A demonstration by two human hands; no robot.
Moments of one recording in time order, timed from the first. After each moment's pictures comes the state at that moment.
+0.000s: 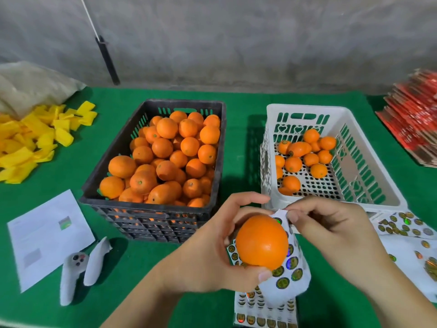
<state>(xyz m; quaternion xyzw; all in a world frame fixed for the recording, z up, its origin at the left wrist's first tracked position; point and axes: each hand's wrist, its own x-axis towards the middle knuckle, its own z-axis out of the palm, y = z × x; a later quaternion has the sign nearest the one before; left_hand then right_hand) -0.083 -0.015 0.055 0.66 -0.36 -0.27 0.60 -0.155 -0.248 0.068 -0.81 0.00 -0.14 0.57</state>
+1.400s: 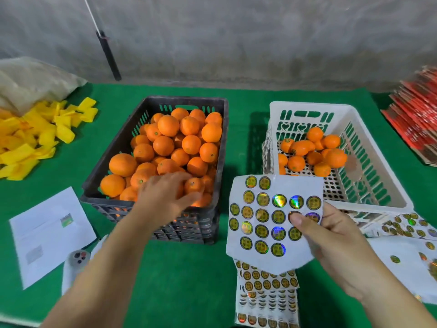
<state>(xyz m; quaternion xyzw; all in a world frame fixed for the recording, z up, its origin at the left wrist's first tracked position) 0.029 0.041 0.025 0.96 -0.18 -0.12 0.18 -0.149 -0.255 0.030 -0.62 0.12 -0.01 0.78</state>
